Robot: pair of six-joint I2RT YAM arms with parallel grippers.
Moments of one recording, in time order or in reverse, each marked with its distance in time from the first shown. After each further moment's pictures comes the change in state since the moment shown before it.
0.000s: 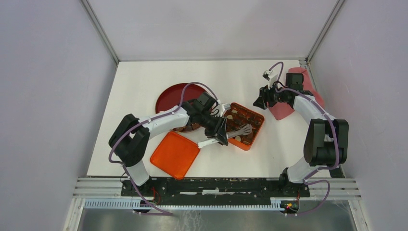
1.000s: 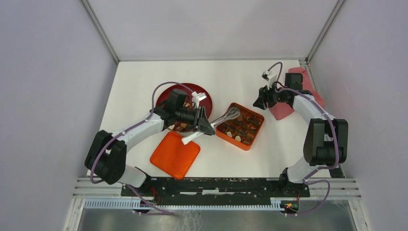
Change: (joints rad) left arm 0.252 -0.311 -0.292 0.256 0.188 -0.129; right arm 0.016 0.005 0.007 -0.018 0.016 -0.011
